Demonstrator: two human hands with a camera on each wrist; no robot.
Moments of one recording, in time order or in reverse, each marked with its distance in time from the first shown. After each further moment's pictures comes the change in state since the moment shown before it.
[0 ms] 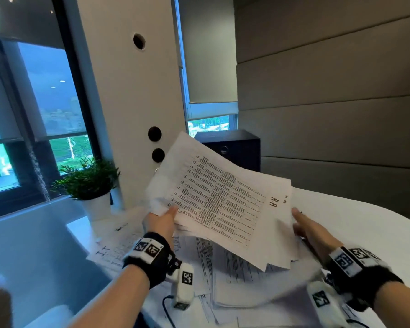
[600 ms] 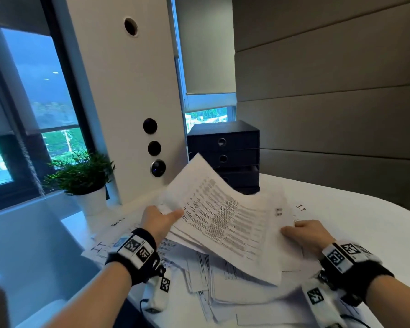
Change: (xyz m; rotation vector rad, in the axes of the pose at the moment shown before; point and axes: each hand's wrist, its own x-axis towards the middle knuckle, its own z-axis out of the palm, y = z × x) left_hand 0.013 -0.005 -0.013 0.364 -0.307 0.108; right_hand 0.030 0.025 -0.004 -0.376 0.158 0.017
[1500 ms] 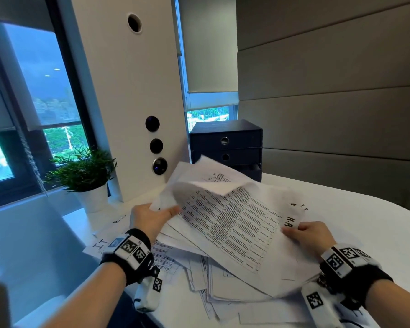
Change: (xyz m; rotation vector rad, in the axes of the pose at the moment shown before) left_hand -0.007 -0.002 -0.021 0.091 0.151 0.097; right_hand -0.005 0.008 0.005 -0.015 0.079 -0.044
